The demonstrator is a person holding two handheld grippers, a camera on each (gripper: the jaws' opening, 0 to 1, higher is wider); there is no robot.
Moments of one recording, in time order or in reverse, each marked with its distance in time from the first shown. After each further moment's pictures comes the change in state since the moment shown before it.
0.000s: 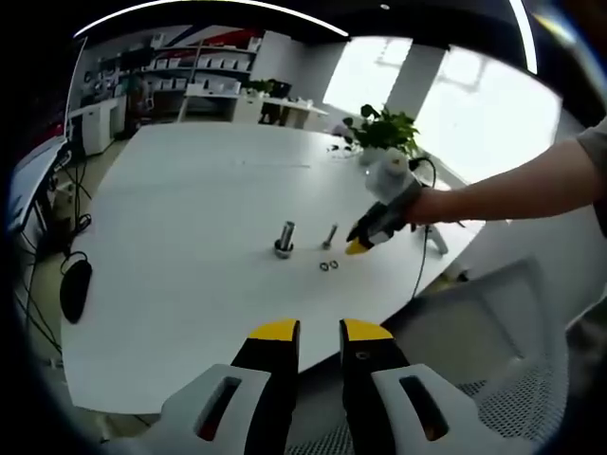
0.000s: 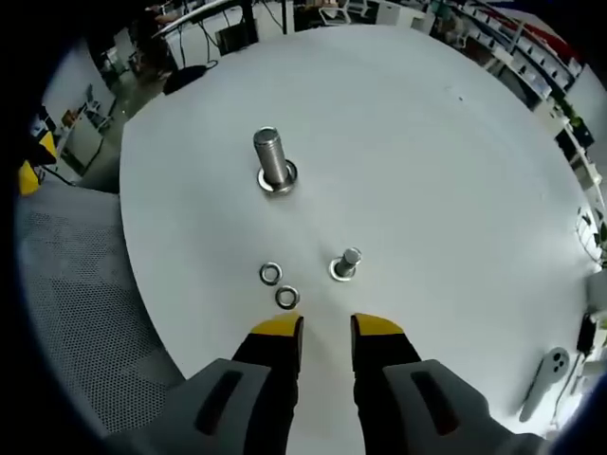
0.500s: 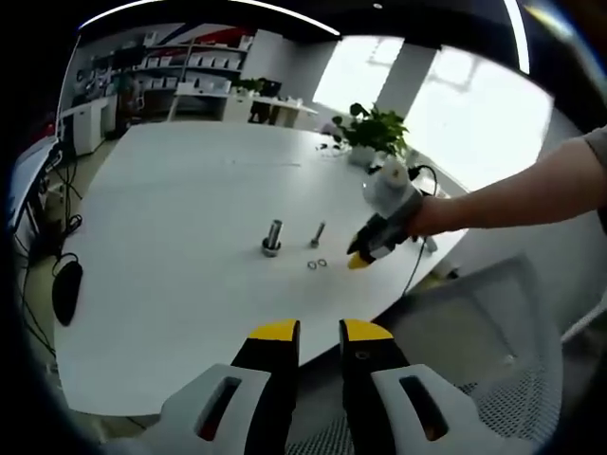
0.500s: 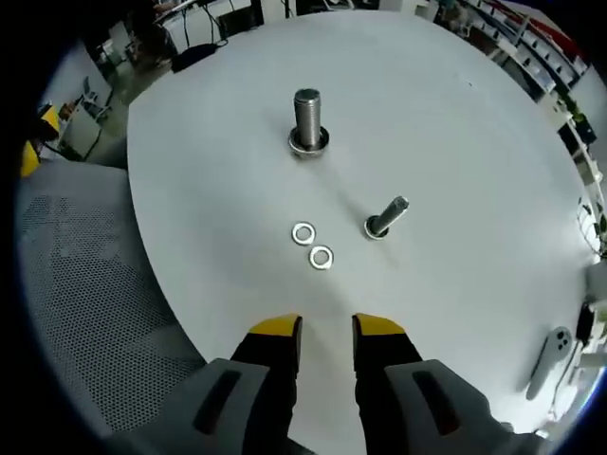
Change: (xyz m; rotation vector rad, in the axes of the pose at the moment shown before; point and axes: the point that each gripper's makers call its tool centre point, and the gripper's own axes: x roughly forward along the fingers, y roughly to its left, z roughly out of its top) left arm 0.000 -0.009 0.000 0.012 -0.004 -0.046; right arm -0.005 0.022 -0.028 -0.015 0.090 -0.010
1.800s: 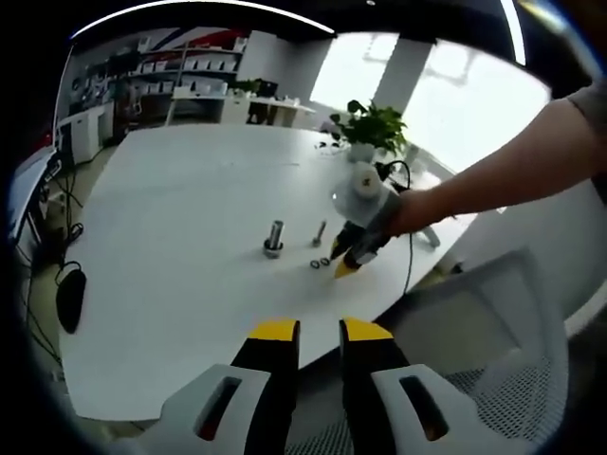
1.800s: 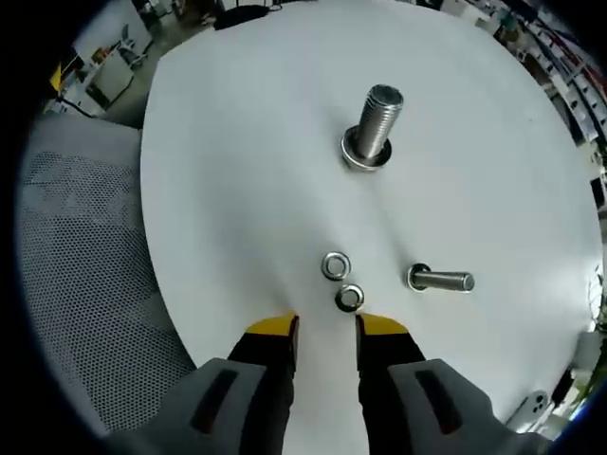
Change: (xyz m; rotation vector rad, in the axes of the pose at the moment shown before) left arm 0.001 0.003 0.000 0.030 0.006 0.021; right arm 0.029 0.017 0.024 -0.215 0.066 0.070
